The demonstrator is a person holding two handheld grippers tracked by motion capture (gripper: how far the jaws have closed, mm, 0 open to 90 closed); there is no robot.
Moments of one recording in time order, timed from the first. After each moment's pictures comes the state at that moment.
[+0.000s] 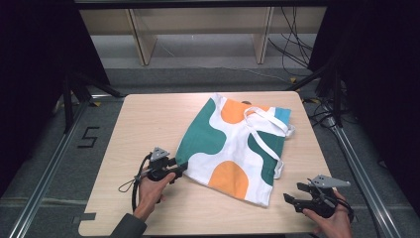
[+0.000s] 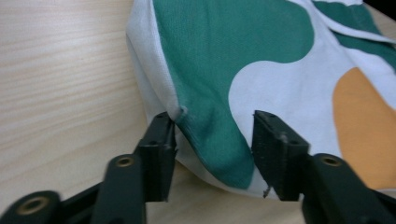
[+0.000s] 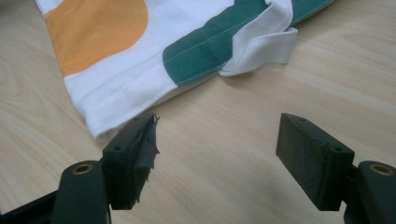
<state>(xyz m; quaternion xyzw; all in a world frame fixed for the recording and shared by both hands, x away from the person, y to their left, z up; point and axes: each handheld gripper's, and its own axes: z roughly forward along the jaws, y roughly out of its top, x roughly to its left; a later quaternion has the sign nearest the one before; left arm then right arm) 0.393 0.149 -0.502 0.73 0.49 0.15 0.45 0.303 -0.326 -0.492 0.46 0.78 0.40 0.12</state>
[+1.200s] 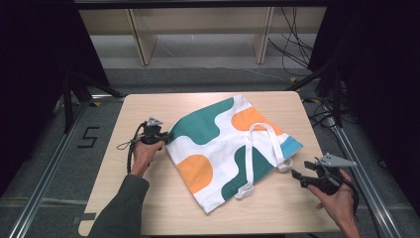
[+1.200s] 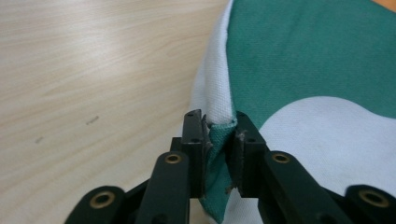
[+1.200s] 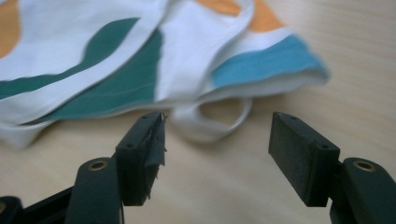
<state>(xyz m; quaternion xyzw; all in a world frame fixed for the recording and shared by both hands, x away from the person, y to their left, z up) 0.515 0.199 -0.499 0.78 0.46 0.18 0.39 0.353 -0.344 -0.469 0.47 0.76 0.41 0.21</state>
